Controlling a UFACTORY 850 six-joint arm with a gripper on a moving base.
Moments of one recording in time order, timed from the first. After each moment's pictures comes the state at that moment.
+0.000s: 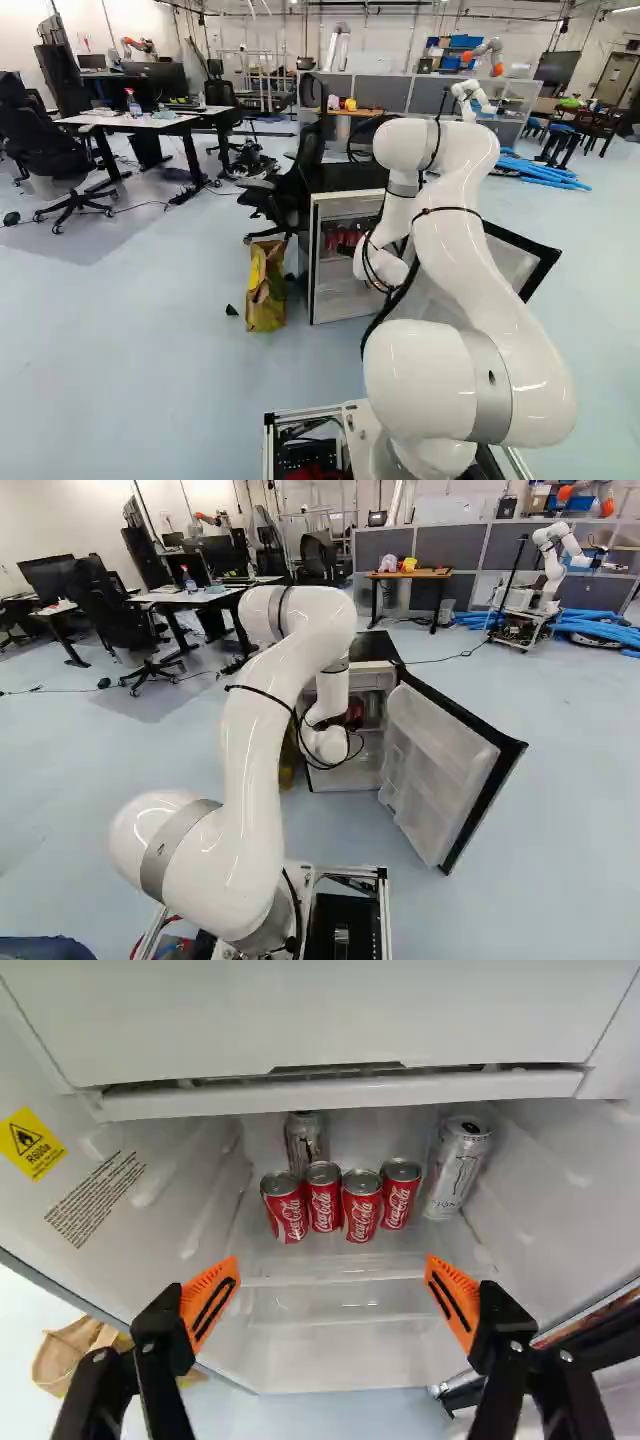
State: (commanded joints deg) arm -15.8 -60.9 -56.4 -18.5 71.4 0.0
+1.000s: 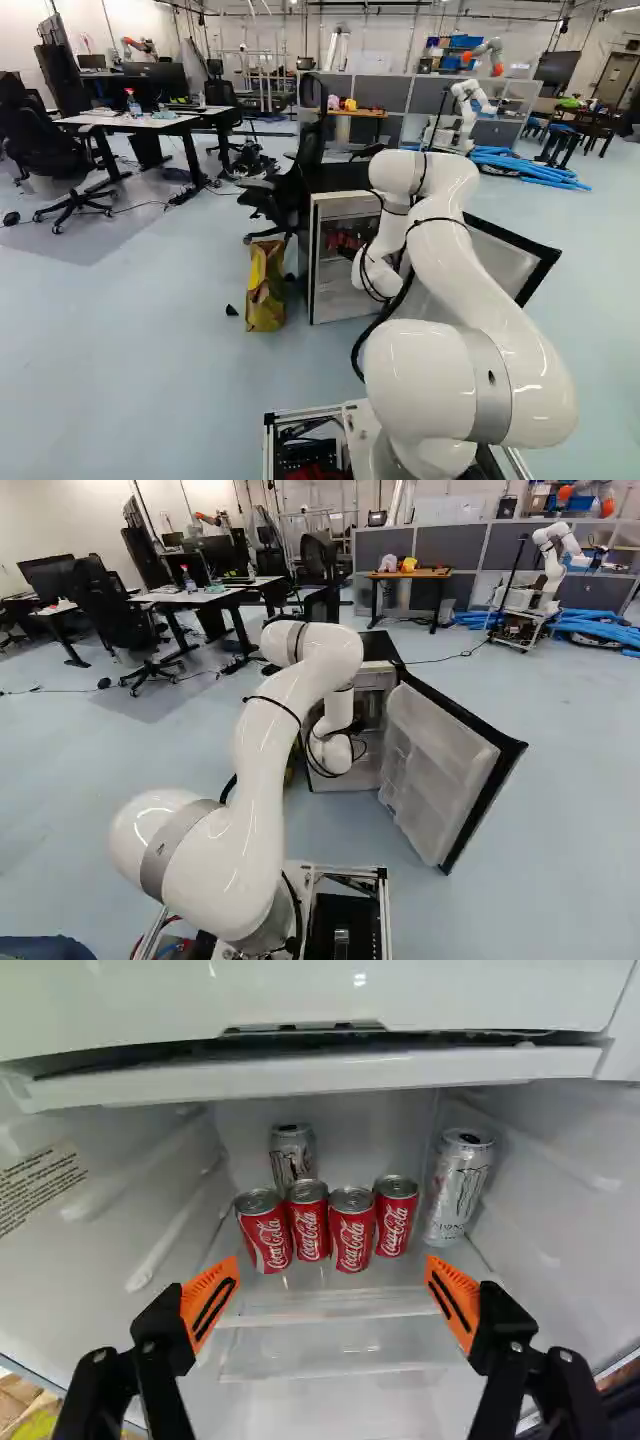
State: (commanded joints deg) arm -16.1 -72.4 -67.3 -18.5 80.0 0.0
